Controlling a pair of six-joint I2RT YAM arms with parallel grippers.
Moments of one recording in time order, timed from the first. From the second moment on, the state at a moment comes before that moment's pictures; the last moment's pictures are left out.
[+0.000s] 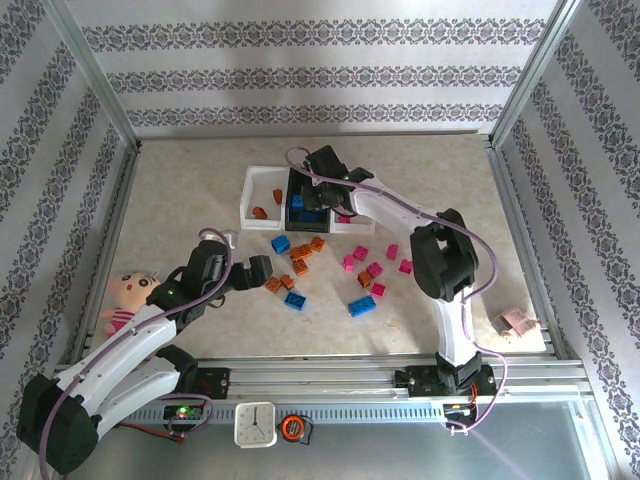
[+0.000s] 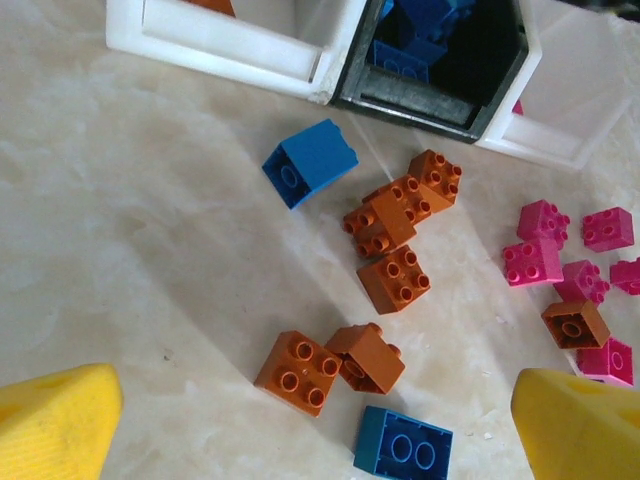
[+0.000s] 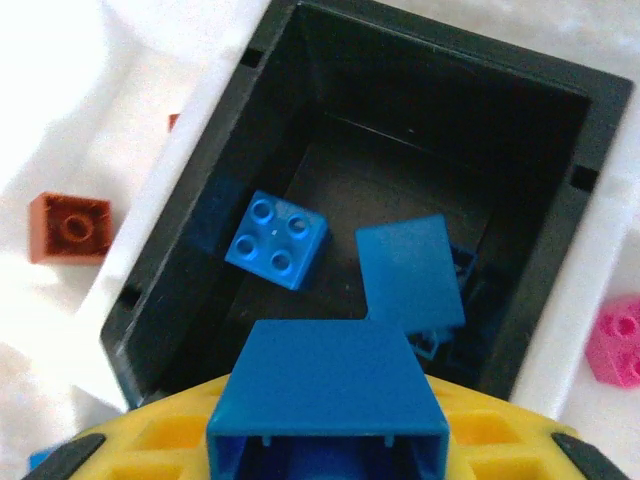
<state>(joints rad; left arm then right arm) -0.48 0.86 0.51 -0.35 0.02 -0.62 0.60 2.10 1.74 -0.56 0.02 0.29</state>
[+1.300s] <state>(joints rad) -0.48 0.91 0.45 -0.27 0.08 -0.64 0.83 1.41 0.84 -0.72 0.08 0.48</state>
